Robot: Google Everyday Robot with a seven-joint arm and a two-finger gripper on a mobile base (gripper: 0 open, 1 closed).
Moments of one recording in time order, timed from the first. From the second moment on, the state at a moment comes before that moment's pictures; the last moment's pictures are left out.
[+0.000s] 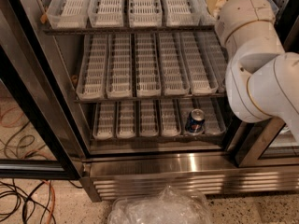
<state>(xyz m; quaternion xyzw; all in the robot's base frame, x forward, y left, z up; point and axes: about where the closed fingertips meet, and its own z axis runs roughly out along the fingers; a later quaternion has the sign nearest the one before) 0.613 -0.176 1.112 -0.06 0.54 -0.01 0.84</state>
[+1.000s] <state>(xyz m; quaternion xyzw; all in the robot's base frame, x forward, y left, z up) 0.606 -0.171 1.101 -0.10 0.54 -0.01 0.83</state>
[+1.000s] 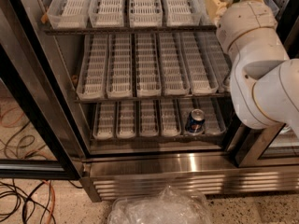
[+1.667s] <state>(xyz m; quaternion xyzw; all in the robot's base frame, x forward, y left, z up) 0.598 -0.172 1.094 -0.12 0.54 -0.01 0.83</state>
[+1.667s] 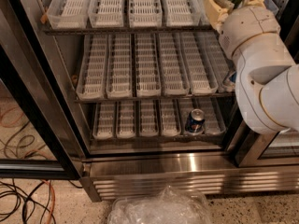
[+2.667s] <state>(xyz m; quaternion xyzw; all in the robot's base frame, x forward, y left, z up) 0.567 -0.176 1.064 -0.20 0.54 -0.01 0.82</state>
